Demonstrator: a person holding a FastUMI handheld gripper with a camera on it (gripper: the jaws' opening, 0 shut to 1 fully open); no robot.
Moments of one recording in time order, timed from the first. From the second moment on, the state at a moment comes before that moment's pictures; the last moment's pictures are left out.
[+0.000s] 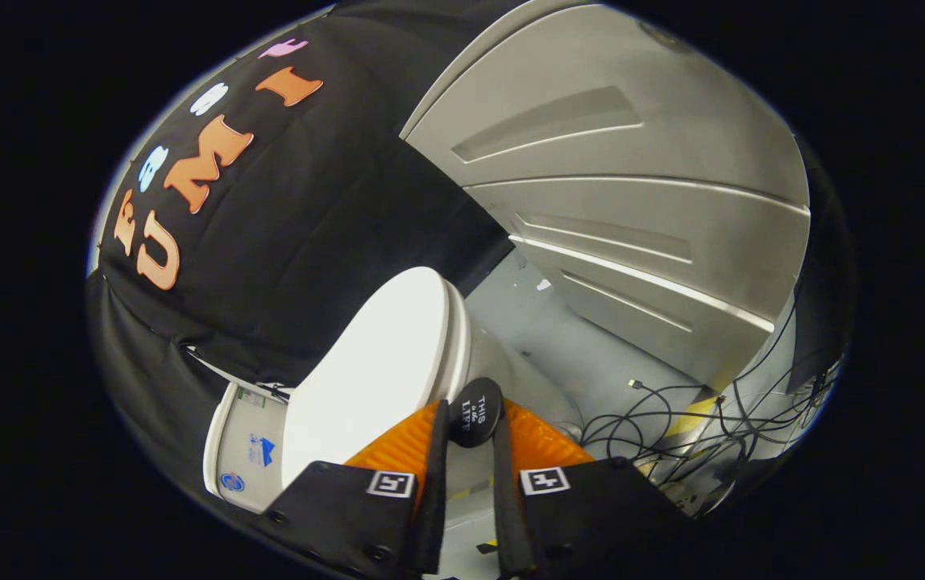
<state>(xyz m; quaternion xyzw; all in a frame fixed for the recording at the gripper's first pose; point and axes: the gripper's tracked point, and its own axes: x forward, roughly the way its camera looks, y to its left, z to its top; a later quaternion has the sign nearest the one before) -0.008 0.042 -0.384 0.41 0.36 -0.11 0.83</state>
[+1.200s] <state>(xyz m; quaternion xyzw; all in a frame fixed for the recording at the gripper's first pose) 0.074 0.116 -0.169 0.01 0.16 -0.04 0.99</state>
